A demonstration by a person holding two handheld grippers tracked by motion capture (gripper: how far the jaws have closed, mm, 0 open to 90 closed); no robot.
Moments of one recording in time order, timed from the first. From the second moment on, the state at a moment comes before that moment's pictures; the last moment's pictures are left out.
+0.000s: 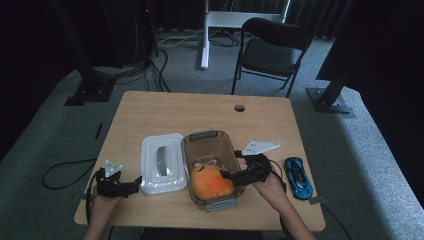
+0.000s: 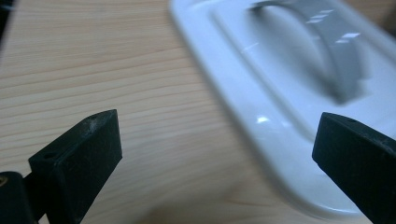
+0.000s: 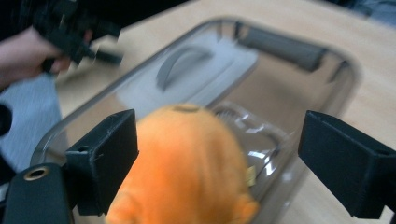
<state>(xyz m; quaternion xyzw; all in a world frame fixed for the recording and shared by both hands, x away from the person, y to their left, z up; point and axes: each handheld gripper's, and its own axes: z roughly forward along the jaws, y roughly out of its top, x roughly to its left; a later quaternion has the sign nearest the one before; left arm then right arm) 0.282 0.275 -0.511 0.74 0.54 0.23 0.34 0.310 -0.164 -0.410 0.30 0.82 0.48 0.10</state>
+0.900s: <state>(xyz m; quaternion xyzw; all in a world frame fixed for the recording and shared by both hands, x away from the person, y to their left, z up) 0.263 0.181 -0.501 0.79 0.42 0.20 0.39 0.316 -0.239 -0.465 0.41 0.77 0.47 0.17</state>
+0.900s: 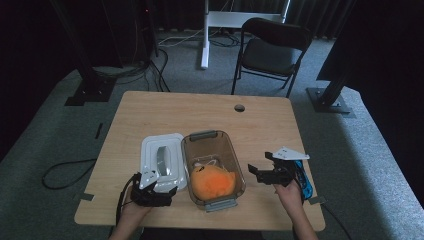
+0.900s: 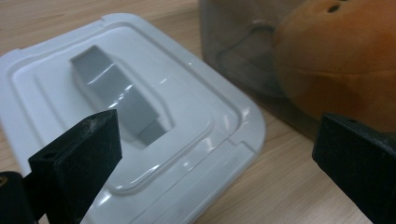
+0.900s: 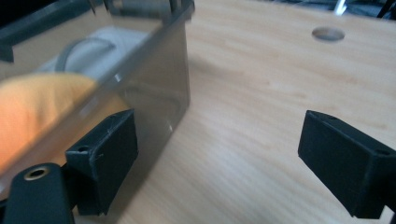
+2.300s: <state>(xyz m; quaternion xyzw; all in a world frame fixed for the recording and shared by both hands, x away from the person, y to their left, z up) 0.273 0.102 -0.507 0.83 0.36 0.17 0.39 0.303 -0.278 -0.498 0.46 0.75 0.44 0.16</state>
